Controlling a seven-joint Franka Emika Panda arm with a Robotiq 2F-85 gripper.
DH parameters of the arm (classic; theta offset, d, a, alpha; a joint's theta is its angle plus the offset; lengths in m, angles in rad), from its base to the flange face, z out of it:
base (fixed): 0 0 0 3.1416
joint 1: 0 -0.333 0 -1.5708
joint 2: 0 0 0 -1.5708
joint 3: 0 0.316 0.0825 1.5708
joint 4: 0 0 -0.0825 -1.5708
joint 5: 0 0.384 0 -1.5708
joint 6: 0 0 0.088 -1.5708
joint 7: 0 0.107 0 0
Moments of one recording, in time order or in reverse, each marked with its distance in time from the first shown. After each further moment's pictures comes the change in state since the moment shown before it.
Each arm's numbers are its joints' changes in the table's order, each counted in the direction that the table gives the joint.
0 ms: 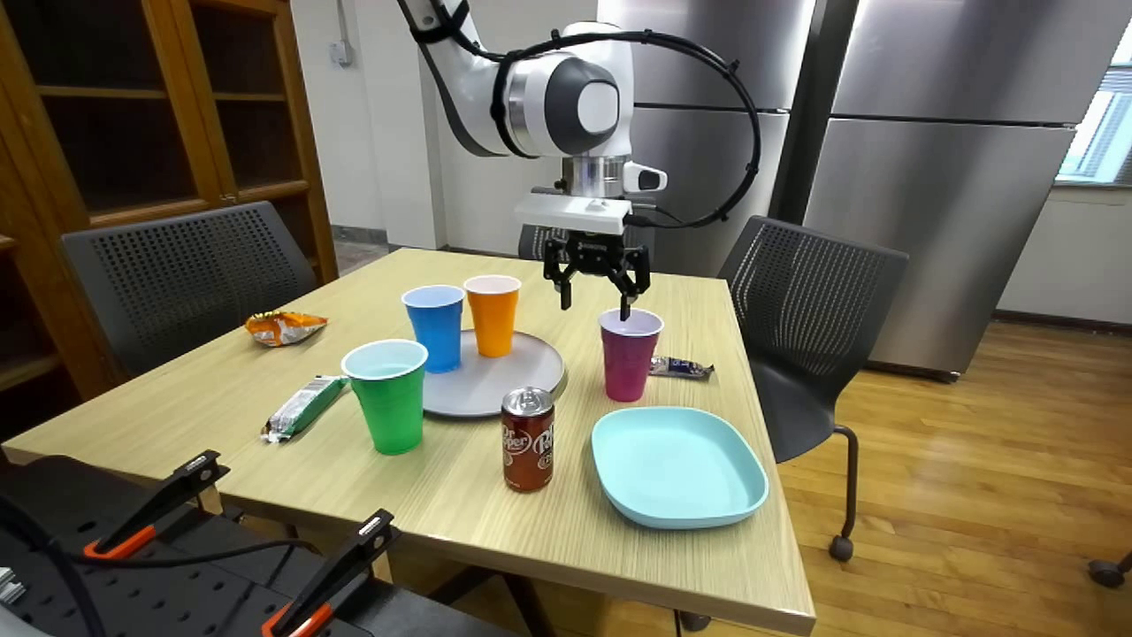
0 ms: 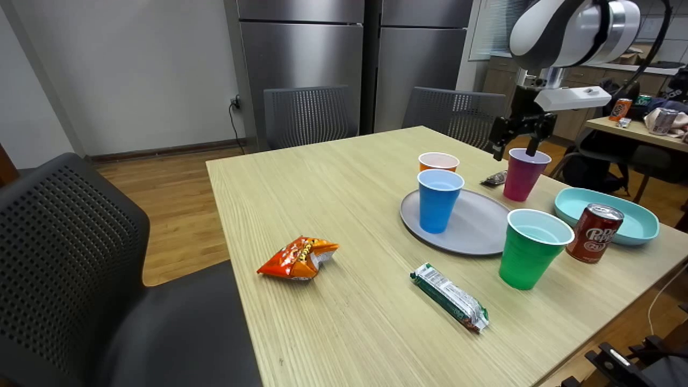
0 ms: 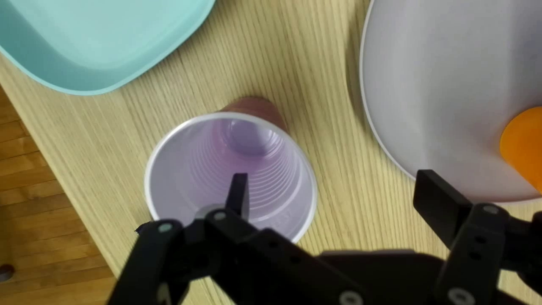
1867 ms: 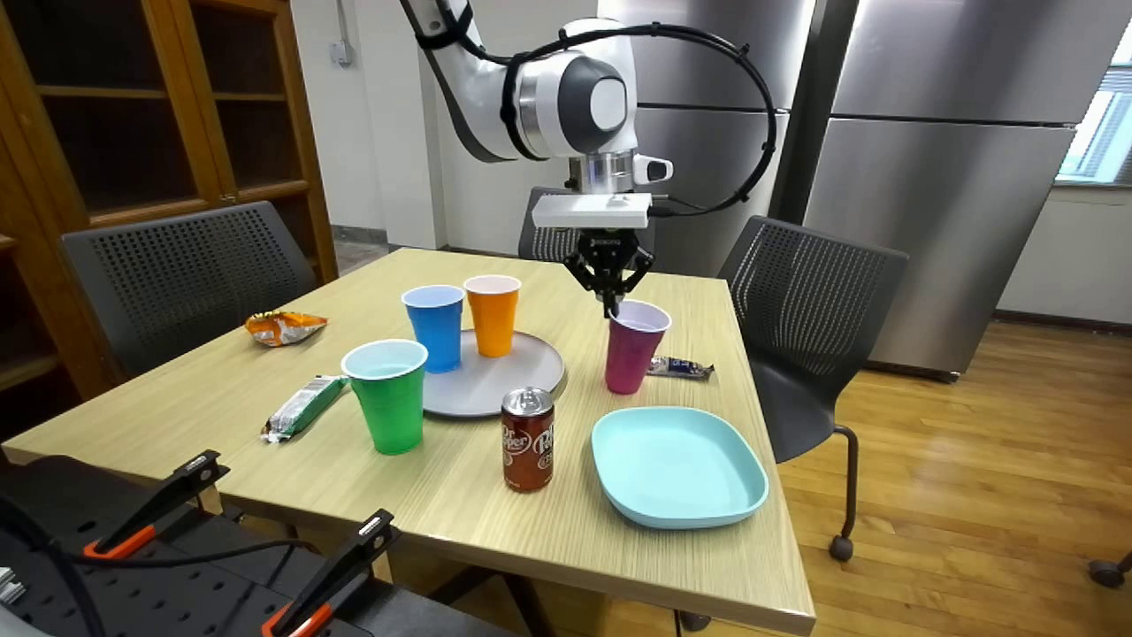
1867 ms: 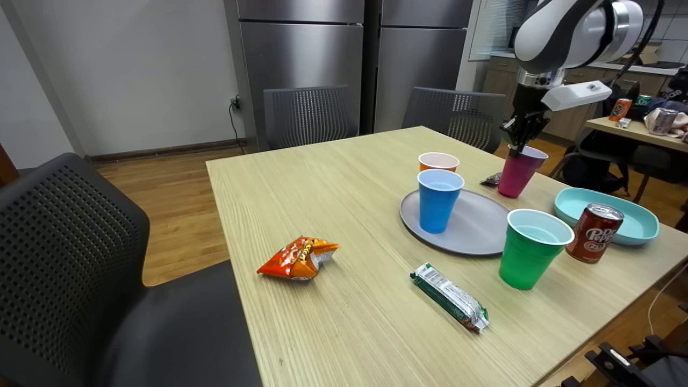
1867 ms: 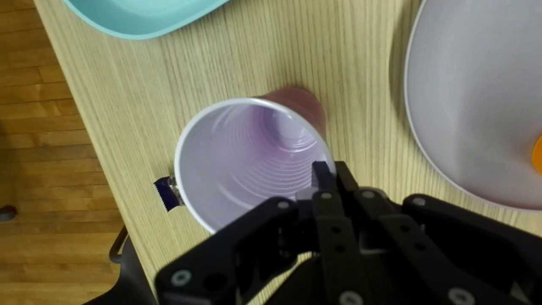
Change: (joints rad) arm 0.023 -0.007 0.008 0.014 -0.109 -0.053 -0.059
